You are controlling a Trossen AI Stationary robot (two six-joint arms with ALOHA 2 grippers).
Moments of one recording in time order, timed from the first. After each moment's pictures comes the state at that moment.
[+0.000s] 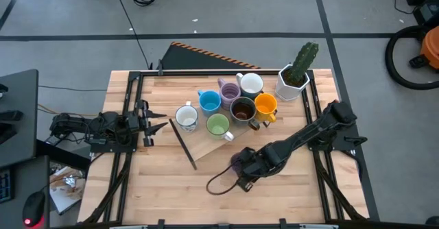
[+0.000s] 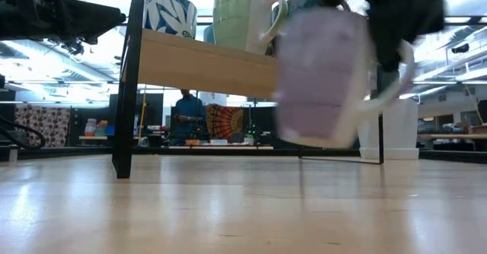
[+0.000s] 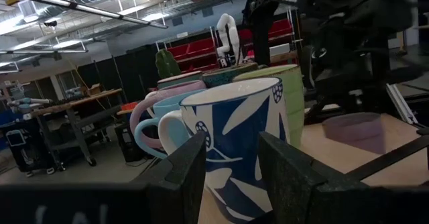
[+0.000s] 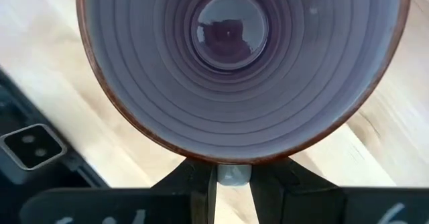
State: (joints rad) left arm -0.15 0.03 0.06 0.18 -0.32 0.28; right arm 0.48 1.81 1.42 -0.91 0.03 1.24
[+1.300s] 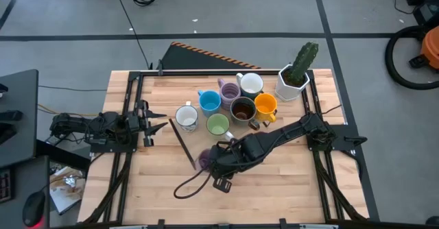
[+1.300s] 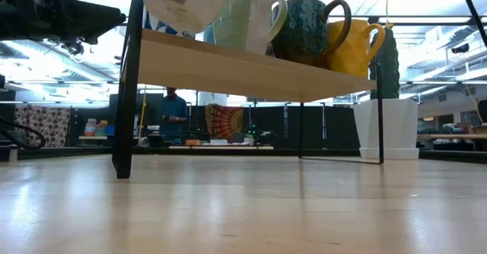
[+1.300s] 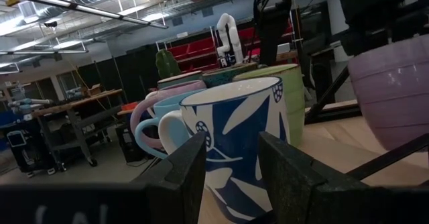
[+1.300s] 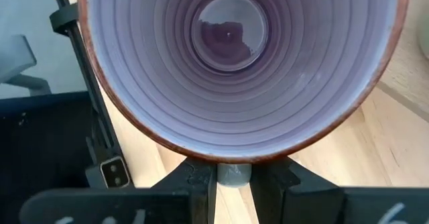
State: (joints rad) left arm -0.15 0.03 0.06 0.18 -0.32 0.28; right arm 0.40 2.14 2.26 -1.28 0.11 0.78
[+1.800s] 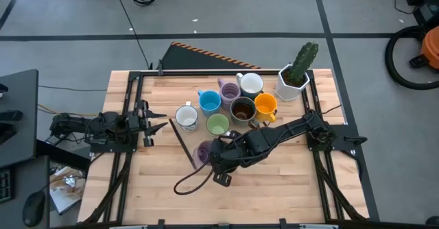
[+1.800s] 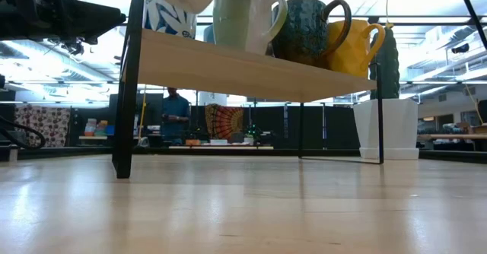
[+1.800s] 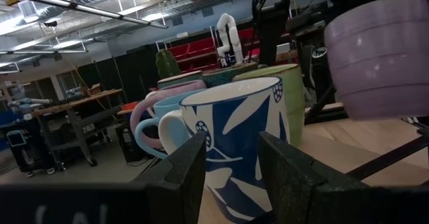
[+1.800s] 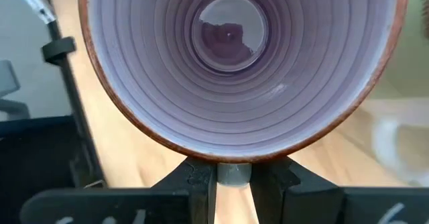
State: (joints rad) left arm -0.15 0.03 0.06 0.18 -0.32 0.28; right arm 0.39 2.14 2.36 -1.35 0.23 0.74
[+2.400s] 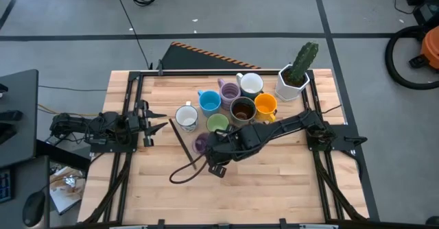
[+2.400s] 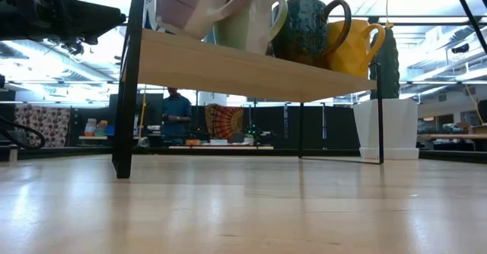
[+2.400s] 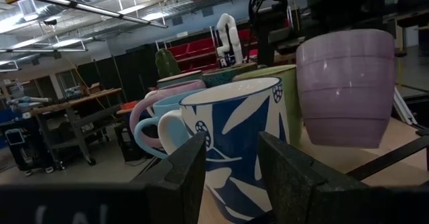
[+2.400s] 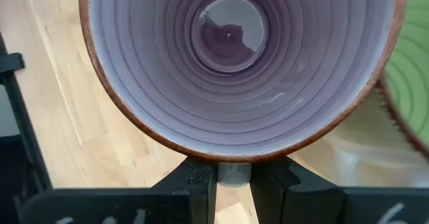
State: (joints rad) left arm -0.15 0.03 0.06 0.18 -0.32 0.27; right arm 0.33 2.14 2.30 -1.32 0.29 0.70
